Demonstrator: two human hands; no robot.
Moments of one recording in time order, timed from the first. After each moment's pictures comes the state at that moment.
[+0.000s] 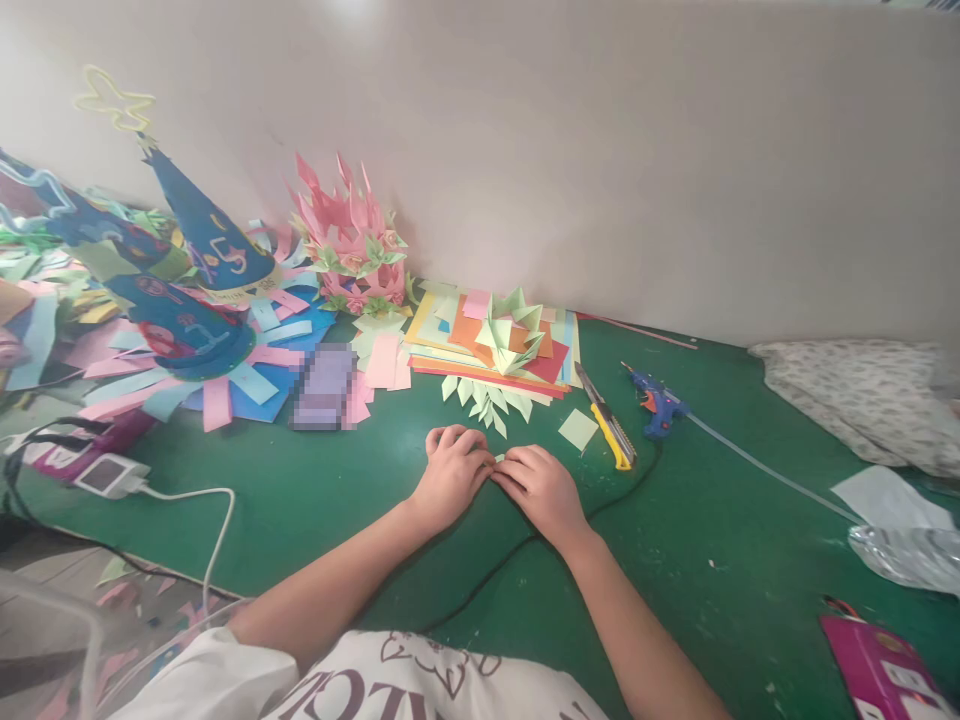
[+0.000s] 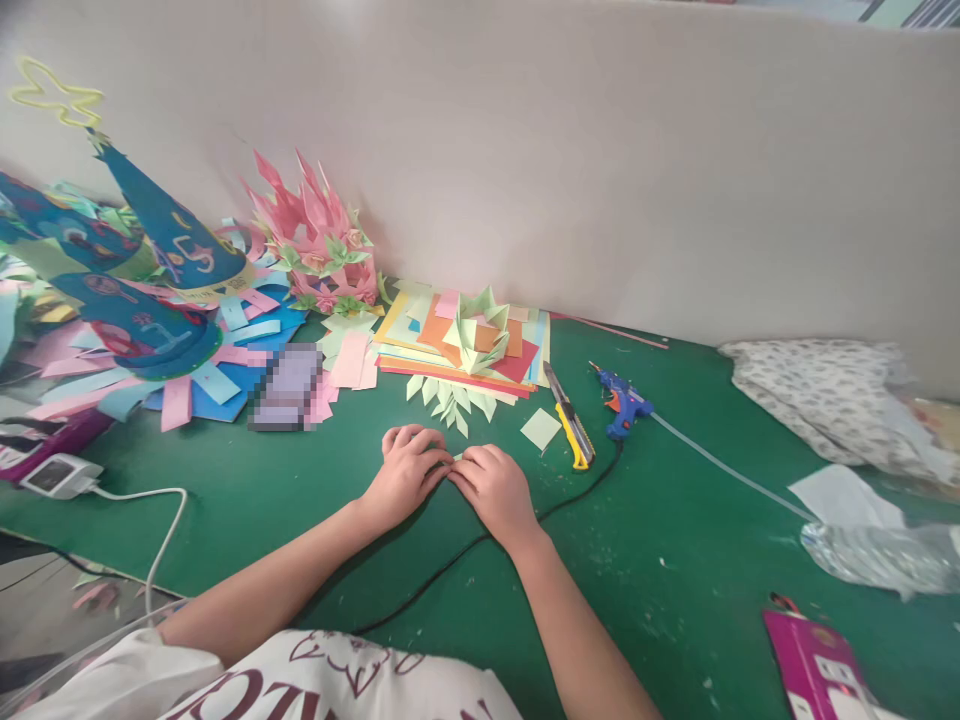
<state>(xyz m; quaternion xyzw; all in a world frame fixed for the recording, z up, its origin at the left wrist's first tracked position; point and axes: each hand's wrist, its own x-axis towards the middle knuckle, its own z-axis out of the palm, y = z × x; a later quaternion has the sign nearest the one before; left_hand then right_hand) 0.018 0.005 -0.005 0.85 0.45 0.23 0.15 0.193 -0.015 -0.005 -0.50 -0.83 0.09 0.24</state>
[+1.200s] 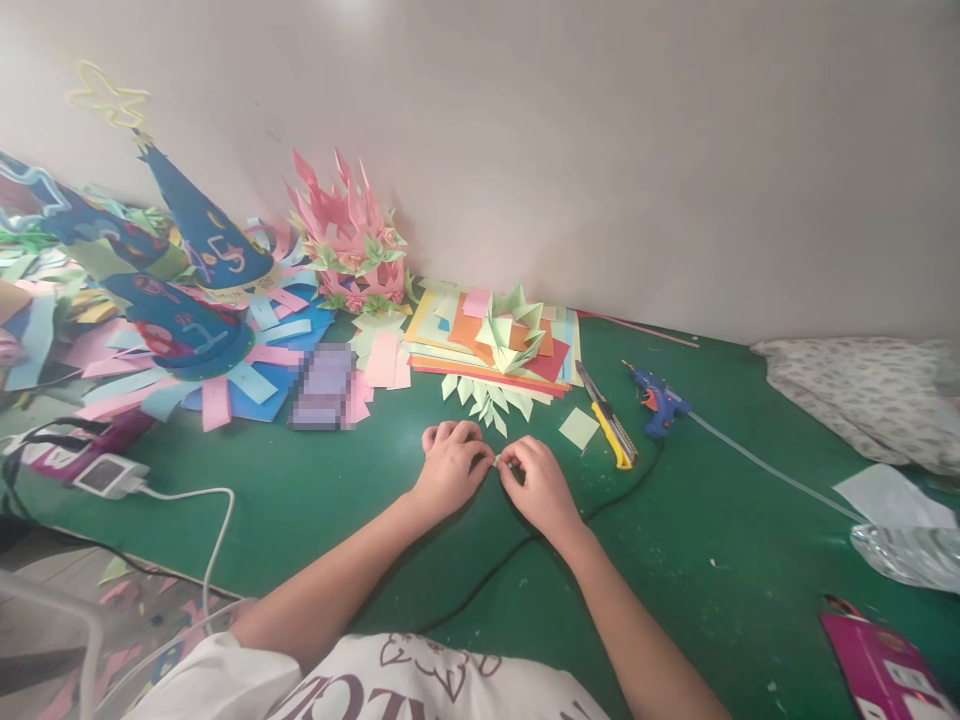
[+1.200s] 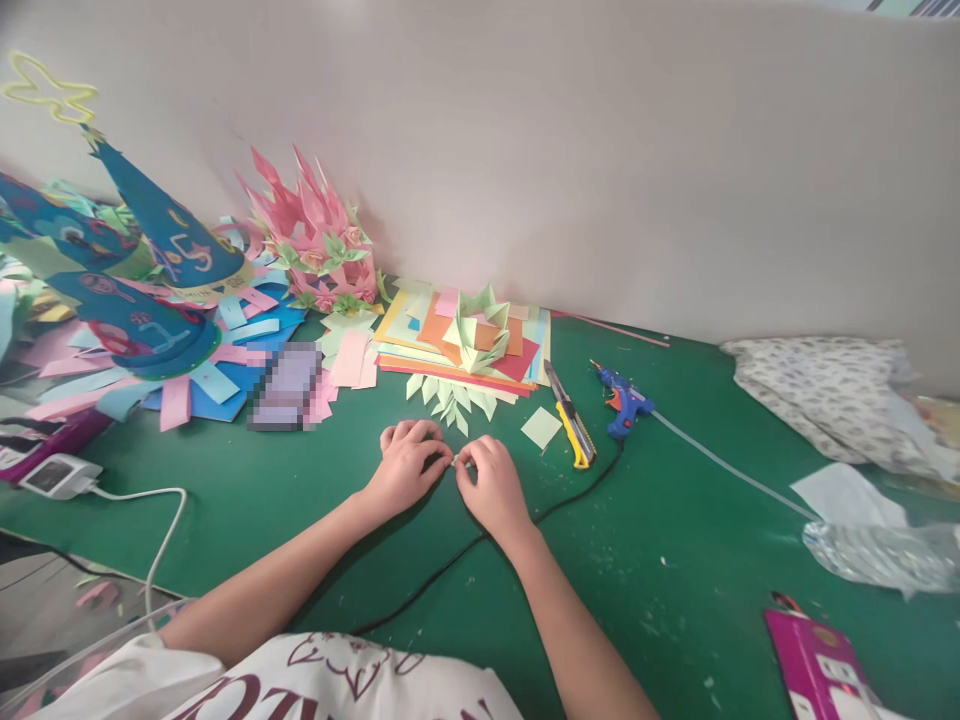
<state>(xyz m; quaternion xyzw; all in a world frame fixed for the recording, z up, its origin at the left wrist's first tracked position) 0.022 0.012 -0.008 0.81 0.51 0.22 0.19 0.185 -0.009 -0.011 -0.57 -0.76 0.17 0.27</state>
